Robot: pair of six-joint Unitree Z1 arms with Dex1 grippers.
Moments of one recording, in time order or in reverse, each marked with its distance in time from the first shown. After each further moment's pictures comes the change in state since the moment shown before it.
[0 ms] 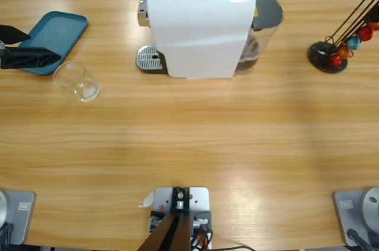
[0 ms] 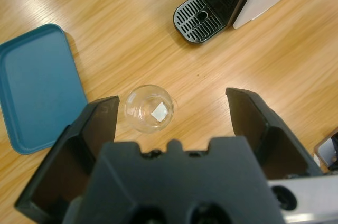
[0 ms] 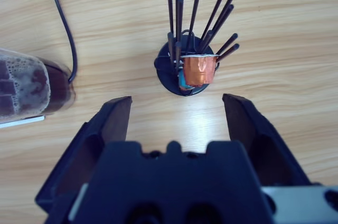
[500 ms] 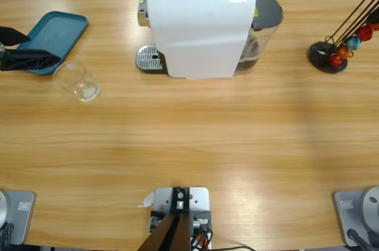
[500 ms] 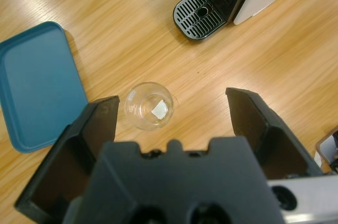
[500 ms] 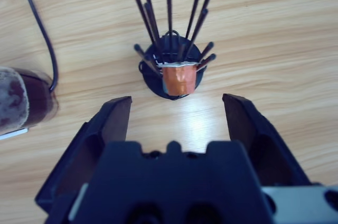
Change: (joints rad) arm 0 0.000 0.000 0.000 0.011 0.000 0.006; arm 1 -0.040 0.044 0.000 -0.012 -0.024 0.000
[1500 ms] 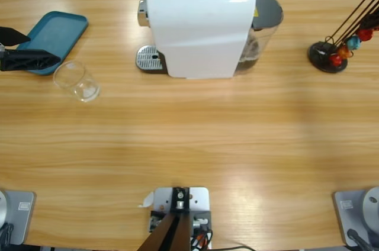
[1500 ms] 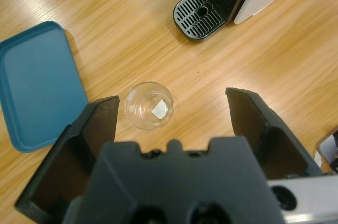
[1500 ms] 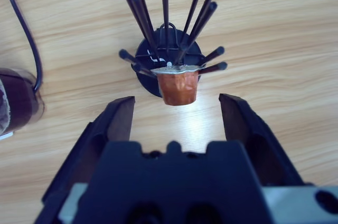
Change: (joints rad) arm 0 0.000 0.000 0.000 0.002 0.001 0.001; arm 1 0.000 0.065 -0.008 0.000 -0.008 0.000
